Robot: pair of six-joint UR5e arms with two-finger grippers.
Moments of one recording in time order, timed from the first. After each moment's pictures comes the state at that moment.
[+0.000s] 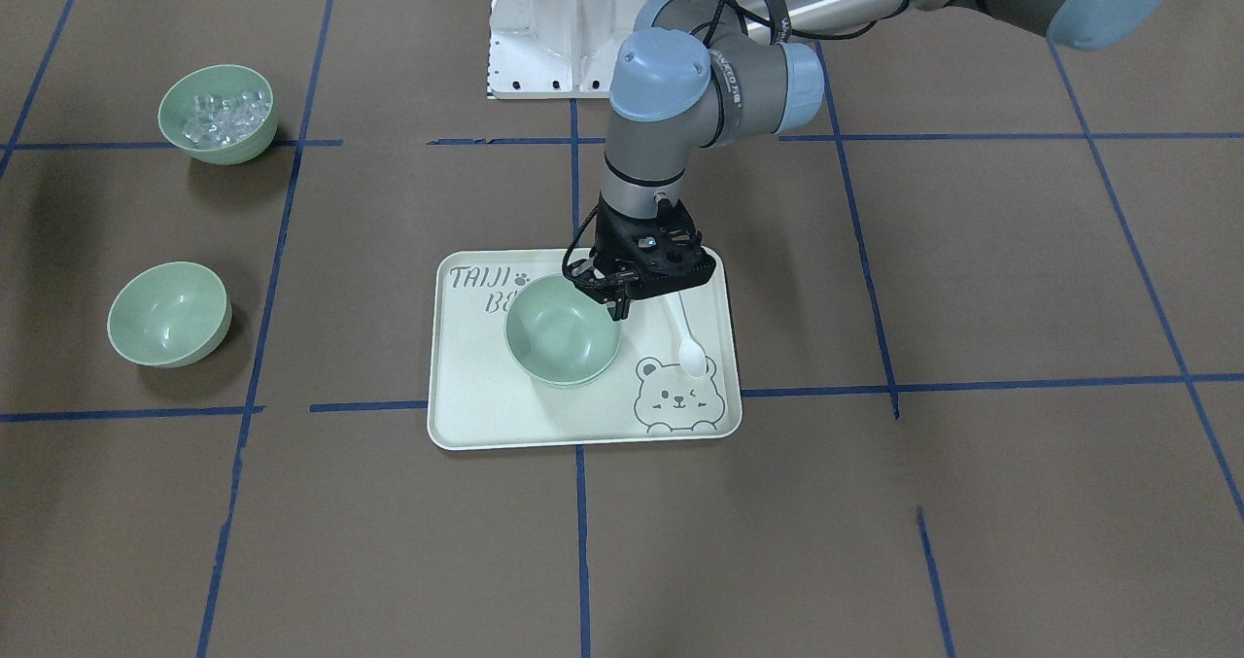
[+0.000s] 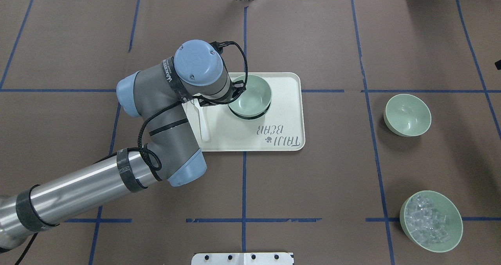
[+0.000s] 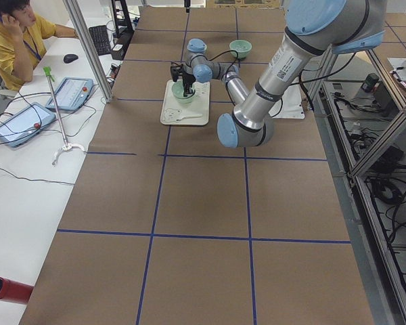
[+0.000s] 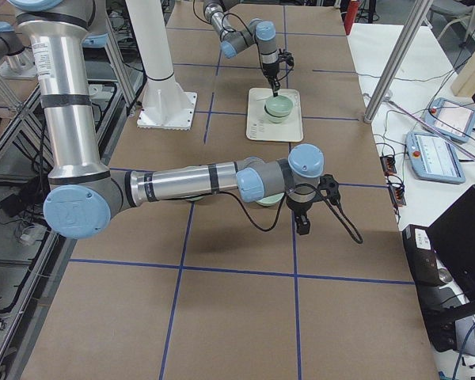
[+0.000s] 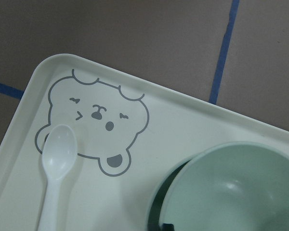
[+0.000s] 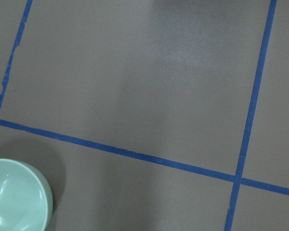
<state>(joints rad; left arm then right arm) -0.57 -2.39 -1.47 -1.74 -1.77 -1.53 1.43 -1.46 1.62 -1.43 2.38 0.10</state>
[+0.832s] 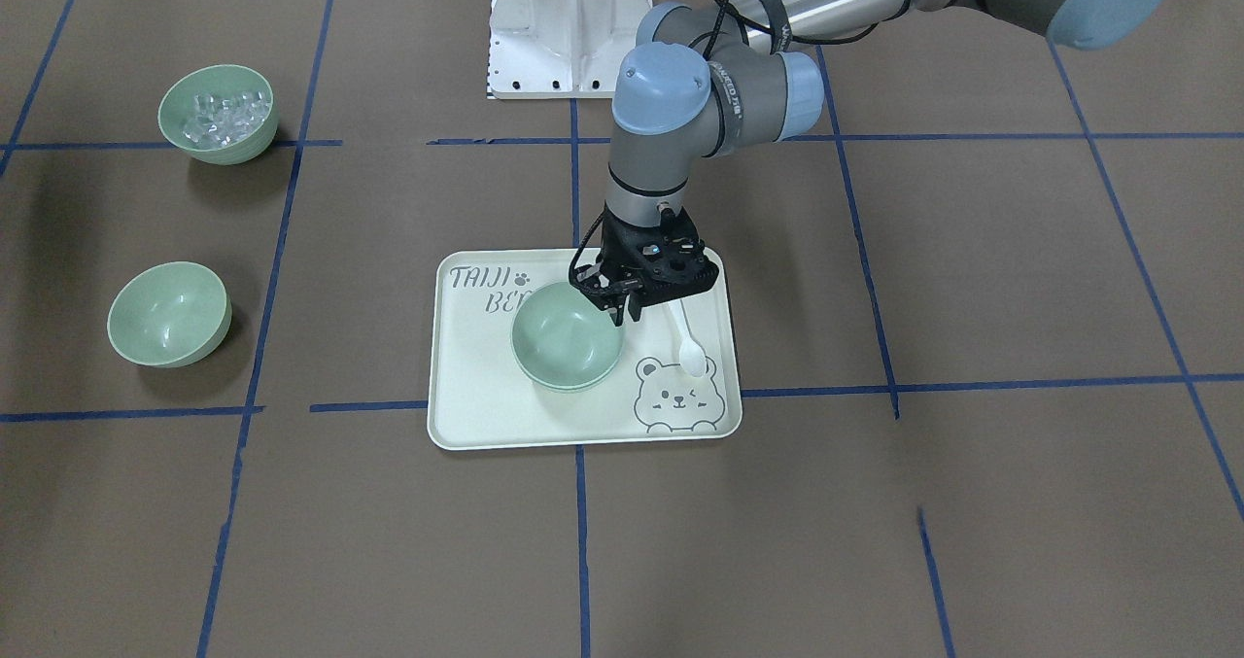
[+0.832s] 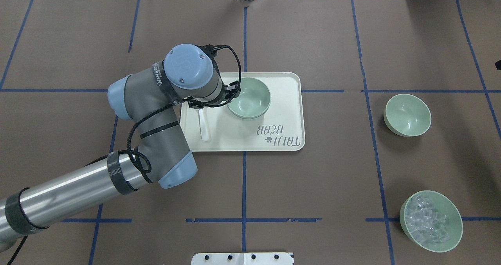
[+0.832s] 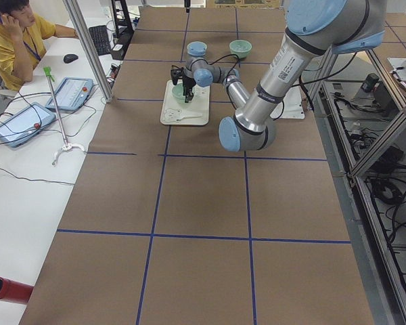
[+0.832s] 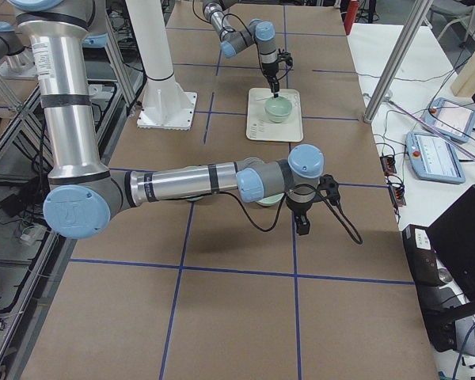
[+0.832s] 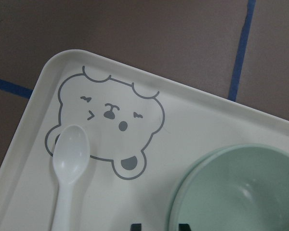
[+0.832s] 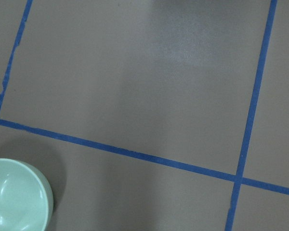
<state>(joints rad) -0.60 -2.33 -1.54 -1.76 -1.77 -1.43 1.43 -1.46 1.62 -1.43 2.38 0.10</state>
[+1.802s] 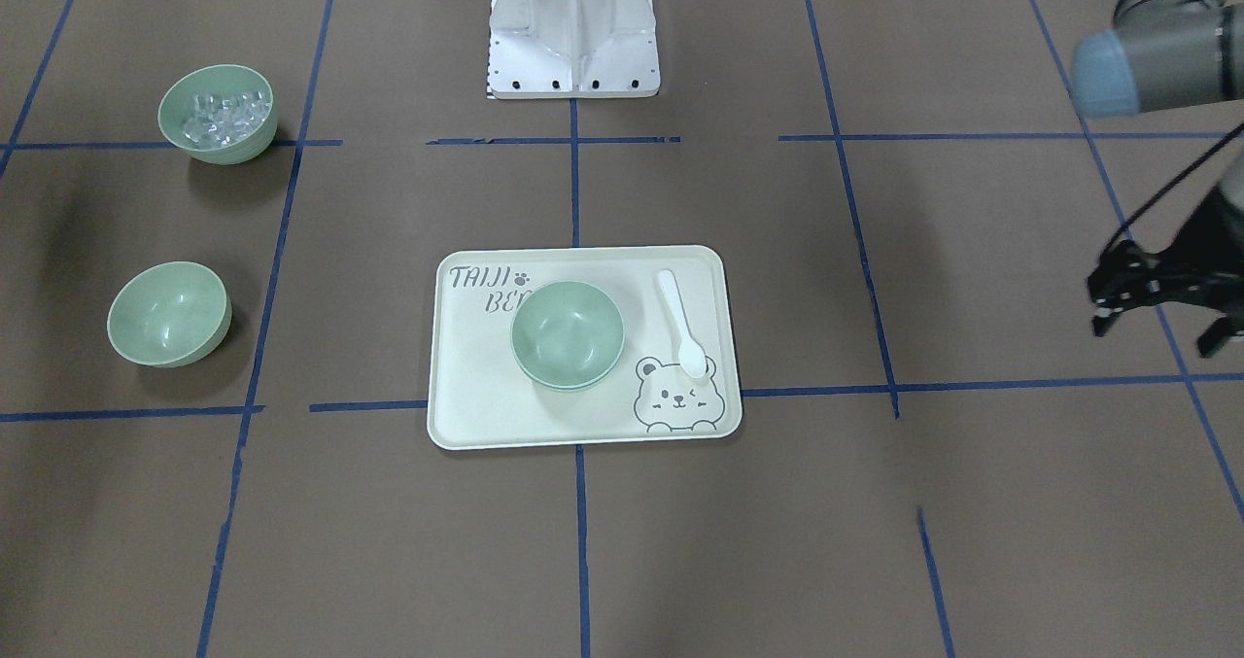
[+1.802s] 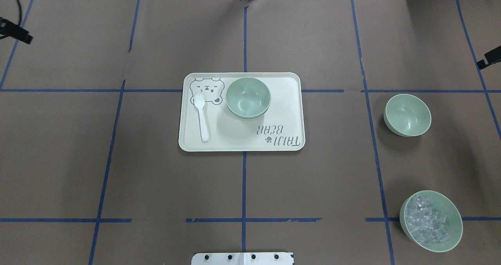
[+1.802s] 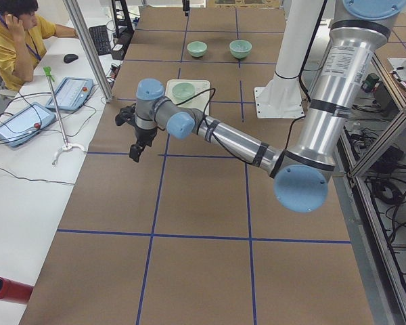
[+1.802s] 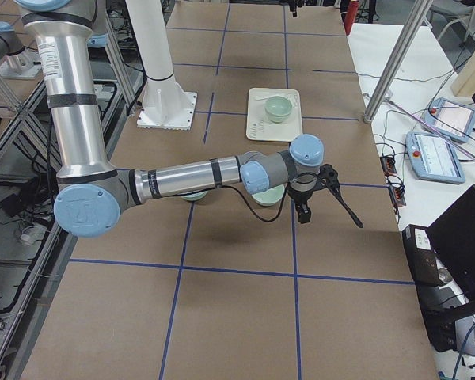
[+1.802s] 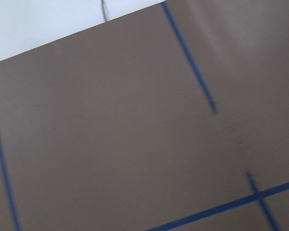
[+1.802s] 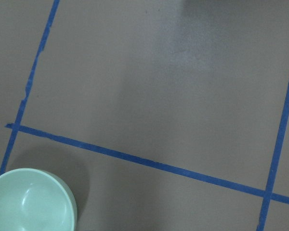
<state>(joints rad) -1.34 -1.76 -1.70 -1.76 -2.18 -0.10 1.38 -1.44 1.64 -1.40 2.37 0.16</state>
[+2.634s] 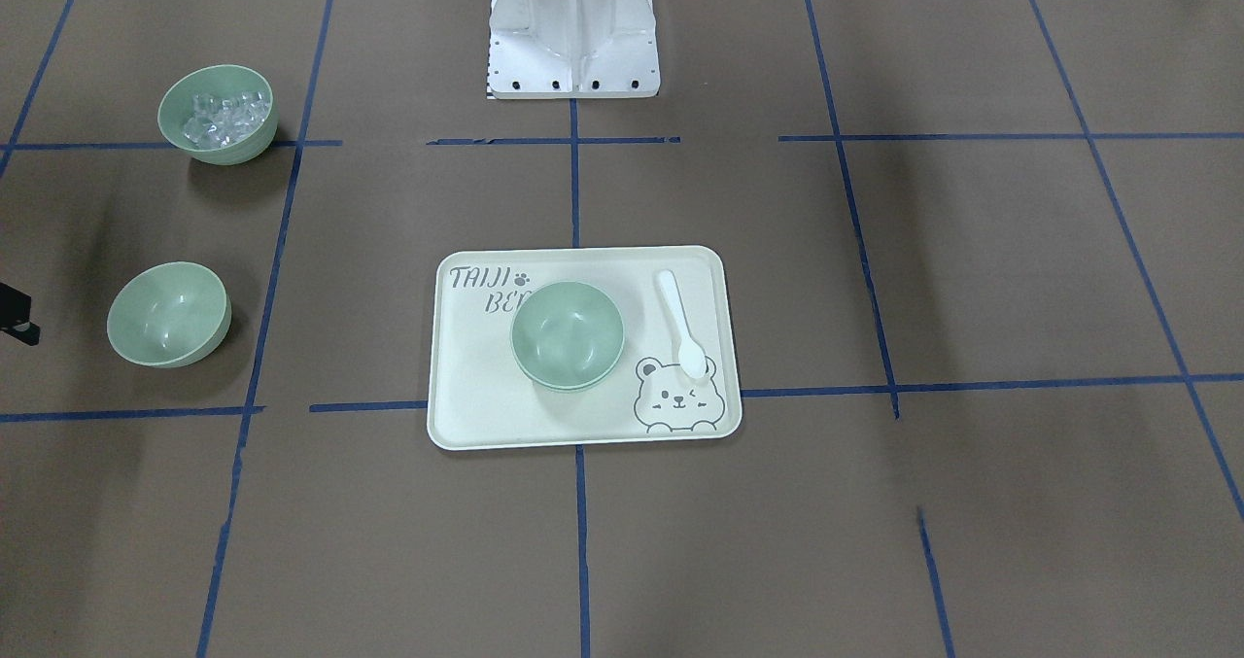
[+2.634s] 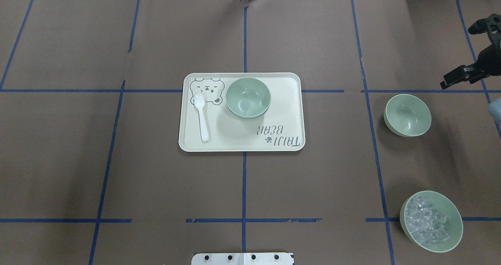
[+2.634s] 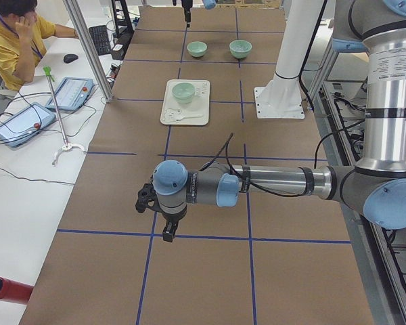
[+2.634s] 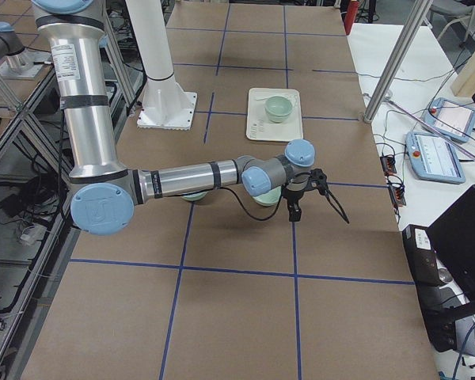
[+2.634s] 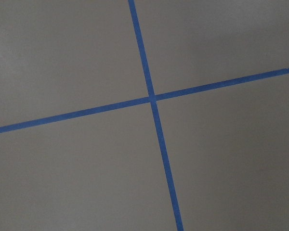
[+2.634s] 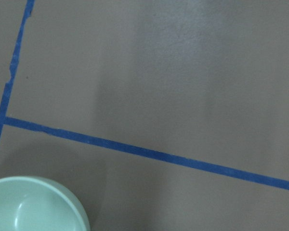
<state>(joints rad) -1.60 -1.52 -1.65 -1.61 -2.40 0.17 1.17 -1.44 1.56 -1.21 2.26 0.41</state>
